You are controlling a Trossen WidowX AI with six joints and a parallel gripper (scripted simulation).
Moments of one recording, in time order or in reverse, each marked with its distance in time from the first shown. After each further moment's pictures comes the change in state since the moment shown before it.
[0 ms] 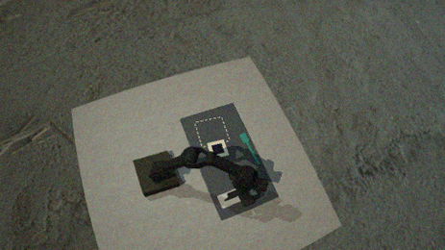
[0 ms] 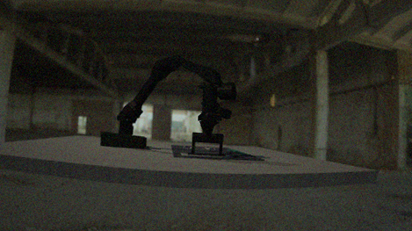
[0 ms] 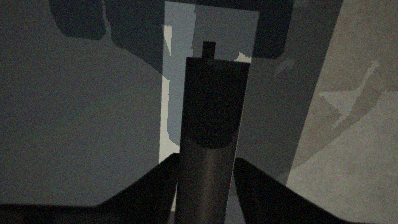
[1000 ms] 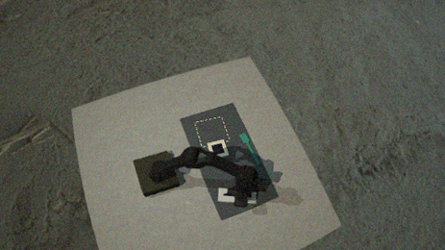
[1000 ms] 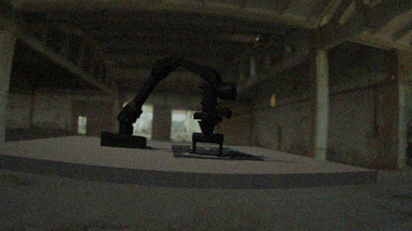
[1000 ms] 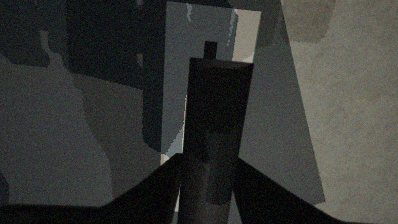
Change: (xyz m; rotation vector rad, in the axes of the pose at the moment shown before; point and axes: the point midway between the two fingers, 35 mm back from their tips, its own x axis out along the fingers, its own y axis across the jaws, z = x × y) arm 0.000 -0.001 0.000 0.493 0.001 -0.007
